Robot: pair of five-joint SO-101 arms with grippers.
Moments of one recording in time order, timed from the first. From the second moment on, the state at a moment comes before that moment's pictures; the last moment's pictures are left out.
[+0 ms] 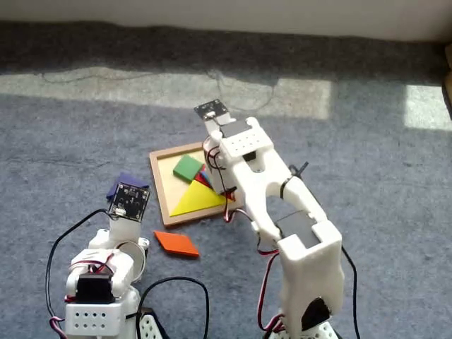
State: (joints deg) left arm -5.9 -104.1 96.0 76.0 -7.7; right arm -32.4 25.9 -3.1 72.2 5.3
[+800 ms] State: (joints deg) left arm -5.9 -104.1 96.0 76.0 -7.7; right arm -36.6 24.0 -4.7 69.1 5.3
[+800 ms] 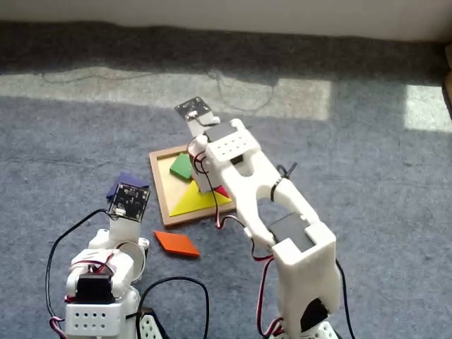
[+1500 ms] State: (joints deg) left arm -5.9 -104.1 96.0 76.0 -7.7; right arm -37.9 25.4 -4.7 59.1 1.5
